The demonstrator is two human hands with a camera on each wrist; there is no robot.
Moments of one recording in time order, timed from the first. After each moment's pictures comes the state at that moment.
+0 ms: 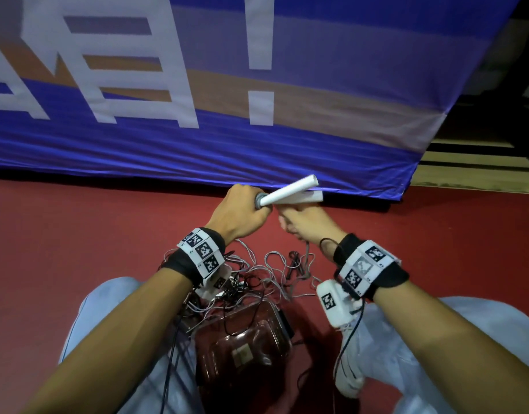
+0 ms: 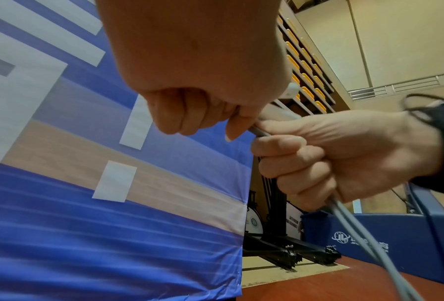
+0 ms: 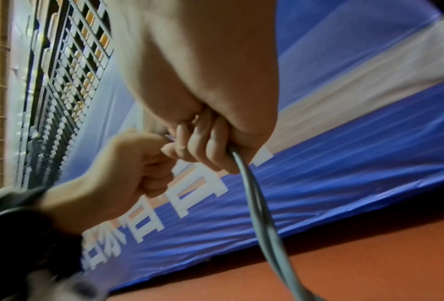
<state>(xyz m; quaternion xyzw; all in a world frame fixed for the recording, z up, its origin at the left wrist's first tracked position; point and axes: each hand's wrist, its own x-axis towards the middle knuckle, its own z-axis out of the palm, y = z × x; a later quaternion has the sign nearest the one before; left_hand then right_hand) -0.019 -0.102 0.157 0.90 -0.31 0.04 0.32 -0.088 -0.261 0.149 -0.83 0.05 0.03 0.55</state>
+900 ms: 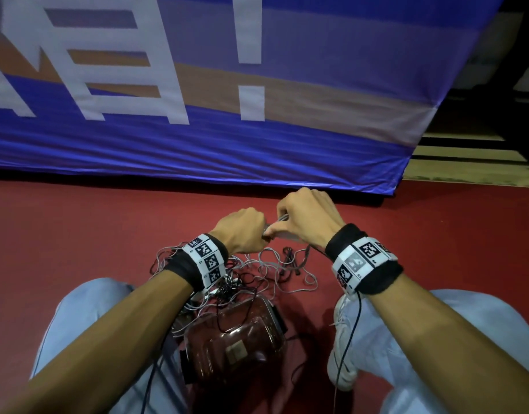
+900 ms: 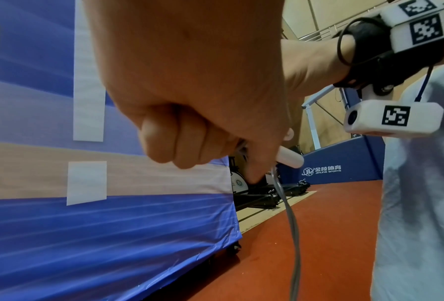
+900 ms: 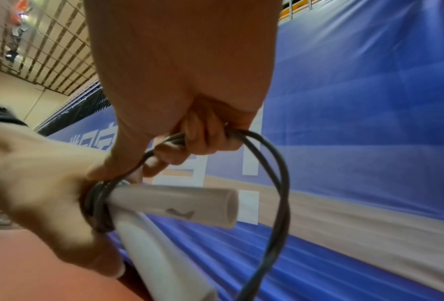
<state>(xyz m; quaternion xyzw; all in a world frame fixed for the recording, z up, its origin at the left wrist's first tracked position) -0.028 -0.126 0.122 0.93 -0.35 -0.08 0.04 -0.093 -0.282 0.164 -0.99 -0.07 -0.10 0.07</state>
